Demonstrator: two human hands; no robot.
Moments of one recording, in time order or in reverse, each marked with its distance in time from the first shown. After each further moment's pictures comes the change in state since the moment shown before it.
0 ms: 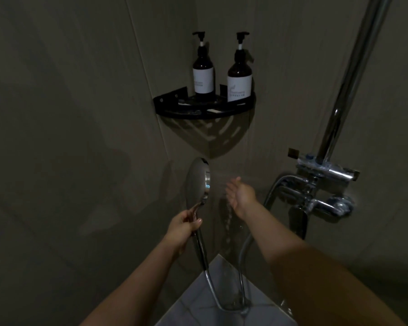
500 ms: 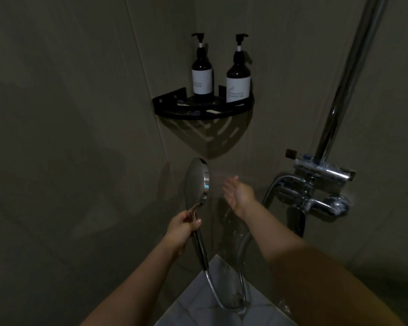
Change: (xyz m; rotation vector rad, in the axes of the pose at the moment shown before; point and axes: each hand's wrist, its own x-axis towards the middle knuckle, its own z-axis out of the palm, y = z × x) left_hand -0.001 0.000 0.002 -0.017 0.001 -0.001; right_hand -0.007 -0.002 0.003 -0.049 -0.052 -0.021
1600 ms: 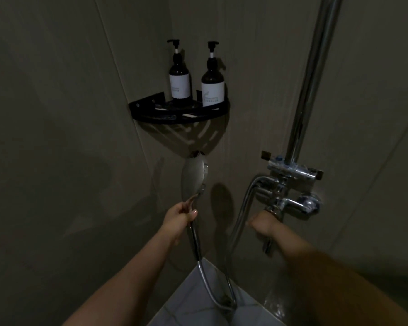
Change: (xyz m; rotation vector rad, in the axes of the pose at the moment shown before) left_hand -0.006 0.028 0.052 0.081 -0.032 0.039; right_hand -0.023 -0.010 -0.131 -1.034 0.136 0.152
